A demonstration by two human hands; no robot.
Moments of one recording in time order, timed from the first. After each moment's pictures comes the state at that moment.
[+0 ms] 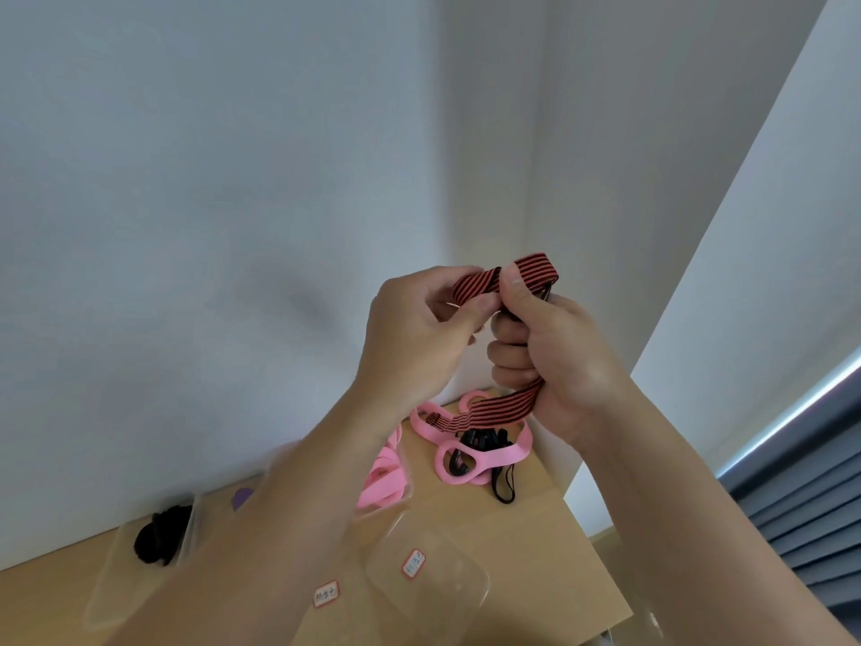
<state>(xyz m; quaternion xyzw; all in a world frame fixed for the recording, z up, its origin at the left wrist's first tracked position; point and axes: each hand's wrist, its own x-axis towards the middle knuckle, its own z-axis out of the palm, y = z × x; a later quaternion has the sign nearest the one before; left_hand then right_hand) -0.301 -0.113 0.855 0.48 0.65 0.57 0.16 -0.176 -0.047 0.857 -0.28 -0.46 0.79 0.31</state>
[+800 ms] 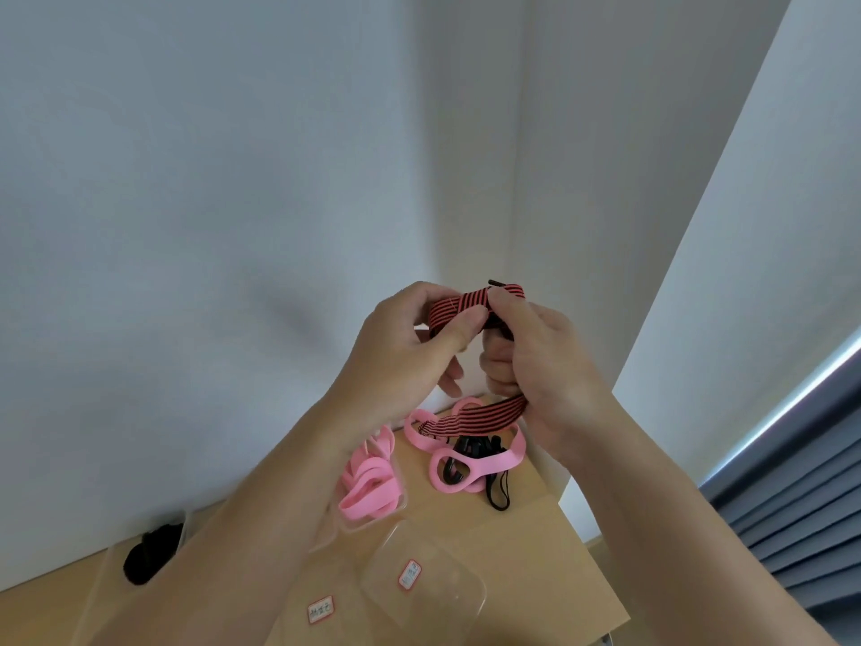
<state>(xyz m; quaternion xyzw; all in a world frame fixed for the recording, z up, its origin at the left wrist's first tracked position) -0.308 -0.122 0.857 0.48 0.64 0.53 0.27 -0.175 -0.055 0.857 -0.30 -0.50 0.73 0.34</state>
